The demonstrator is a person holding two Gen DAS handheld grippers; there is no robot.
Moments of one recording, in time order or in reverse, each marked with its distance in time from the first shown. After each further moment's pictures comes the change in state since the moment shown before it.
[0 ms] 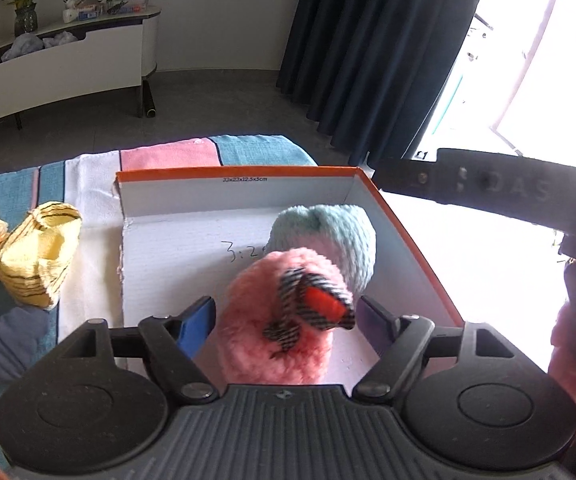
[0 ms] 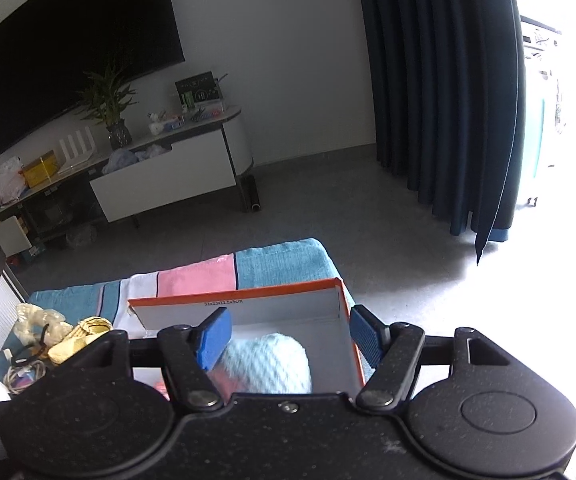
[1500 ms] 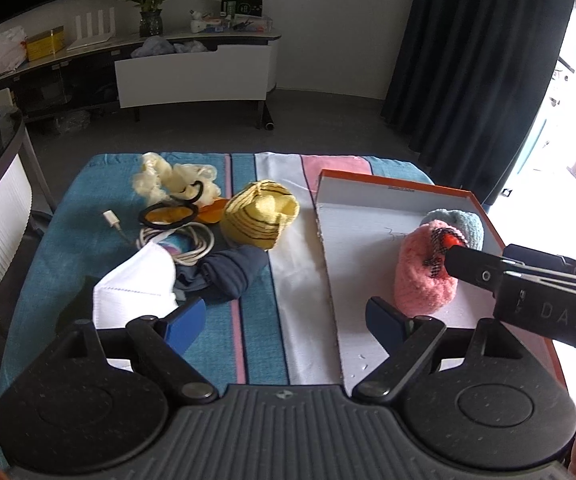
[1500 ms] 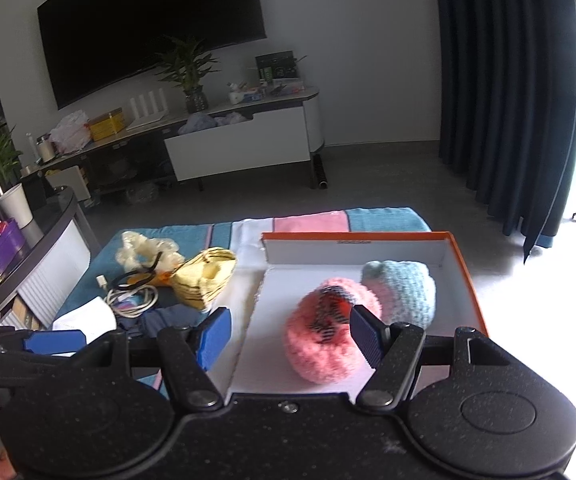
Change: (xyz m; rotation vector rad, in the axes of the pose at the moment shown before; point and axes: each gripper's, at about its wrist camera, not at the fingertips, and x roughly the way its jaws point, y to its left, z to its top) left arm -0.121 0.075 -0.045 -0.129 -0.061 0.258; right arm -0.066 0.096 -0.047 -0.132 0.051 0.129
